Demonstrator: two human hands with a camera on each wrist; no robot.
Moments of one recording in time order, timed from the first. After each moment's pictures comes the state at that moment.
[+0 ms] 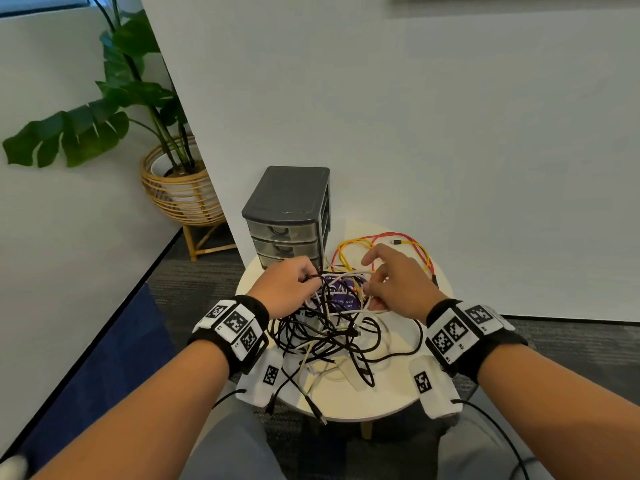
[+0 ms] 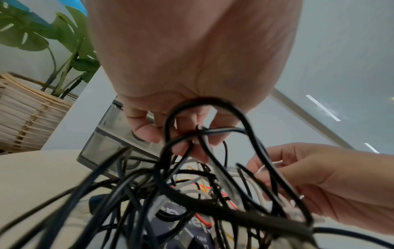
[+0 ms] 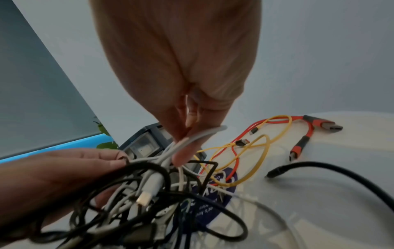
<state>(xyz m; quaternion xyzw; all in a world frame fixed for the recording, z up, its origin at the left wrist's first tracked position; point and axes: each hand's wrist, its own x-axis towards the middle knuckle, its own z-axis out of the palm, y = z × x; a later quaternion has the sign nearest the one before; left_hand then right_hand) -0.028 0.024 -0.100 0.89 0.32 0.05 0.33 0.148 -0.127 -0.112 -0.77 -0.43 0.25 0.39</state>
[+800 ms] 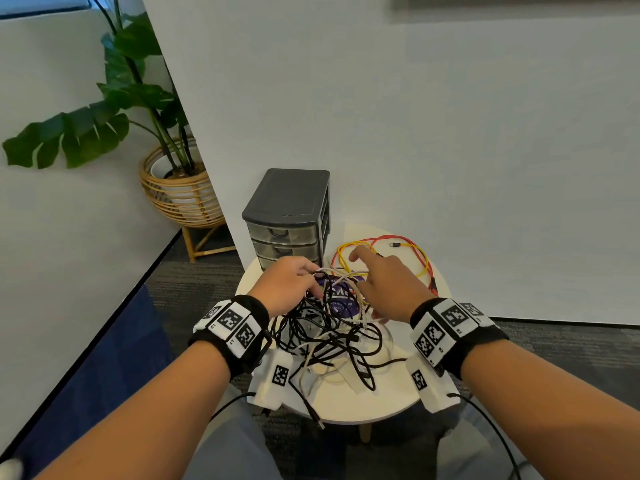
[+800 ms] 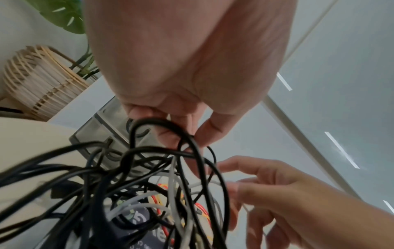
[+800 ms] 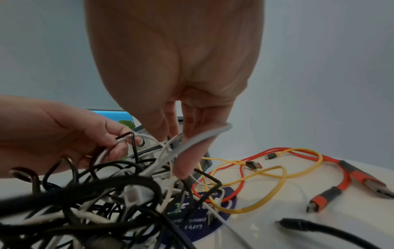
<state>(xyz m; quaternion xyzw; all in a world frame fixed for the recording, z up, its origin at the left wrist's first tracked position) -0.025 0.018 -0.086 0.82 0.36 0.05 0.44 0.136 -0.115 -0.102 -0.80 -0.50 0.20 0.25</state>
